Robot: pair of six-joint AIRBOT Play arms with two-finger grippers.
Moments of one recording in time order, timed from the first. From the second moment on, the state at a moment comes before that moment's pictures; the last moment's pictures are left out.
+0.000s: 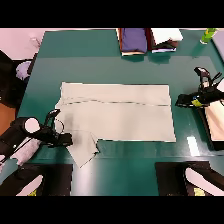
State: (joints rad) left arm -0.22 -0.83 0.44 1.23 -1.16 -1.73; right arm -0.15 -1.07 0.96 -1.41 1.21 1.54
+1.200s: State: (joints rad) left arm -0.23 -0.83 0.50 1.21 -1.12 -1.69; right arm -0.15 -1.03 0.56 -1.33 1.32 1.54
